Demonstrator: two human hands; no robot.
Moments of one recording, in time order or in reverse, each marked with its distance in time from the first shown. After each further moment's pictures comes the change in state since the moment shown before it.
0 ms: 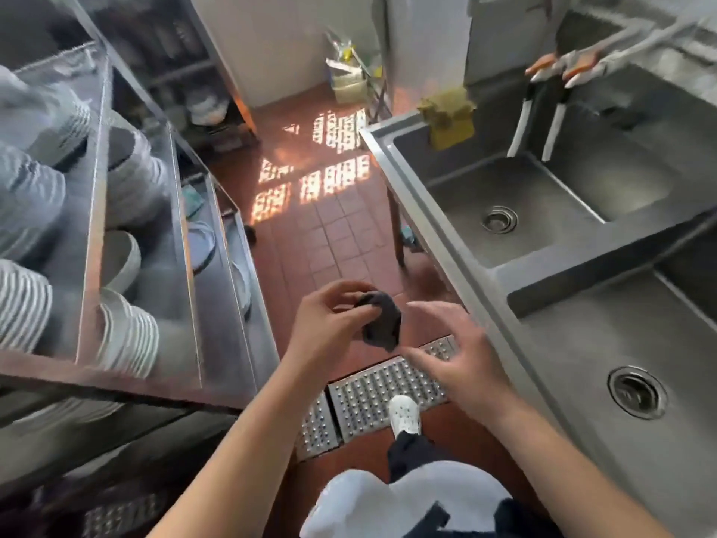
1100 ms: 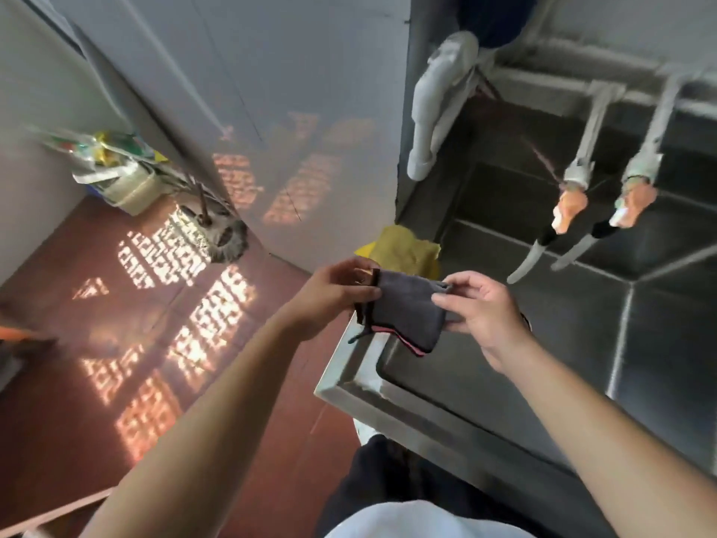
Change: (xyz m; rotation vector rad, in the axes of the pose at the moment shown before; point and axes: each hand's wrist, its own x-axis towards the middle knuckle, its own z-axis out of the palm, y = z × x) left_hand 0.811 0.160 0.102 0.205 -1.079 -0.162; right_hand 0.668 0.095 -0.076 0.674 0.839 0.708
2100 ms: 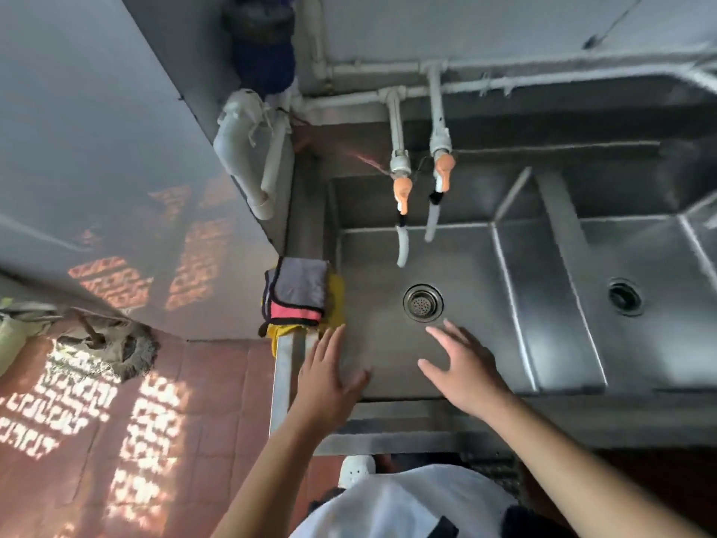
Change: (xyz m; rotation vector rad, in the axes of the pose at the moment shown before) left_hand -0.014 -0.067 0.082 1.015 -0.097 0.137; right_hand -0.068 0.092 -0.079 -0.919 0.254 0.073
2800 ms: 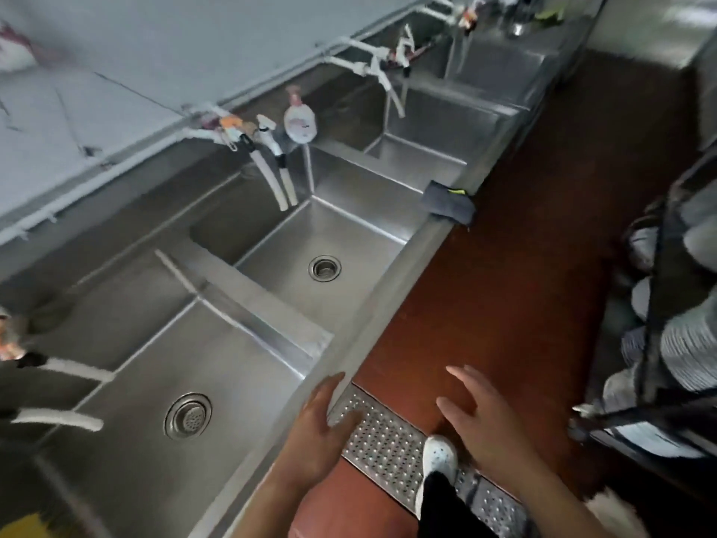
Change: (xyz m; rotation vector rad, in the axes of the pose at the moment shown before) left_hand -0.076 0.235 0.215 0.127 -0.656 0.635; right_hand -0.317 0.235 0.000 0.711 0.725 0.772
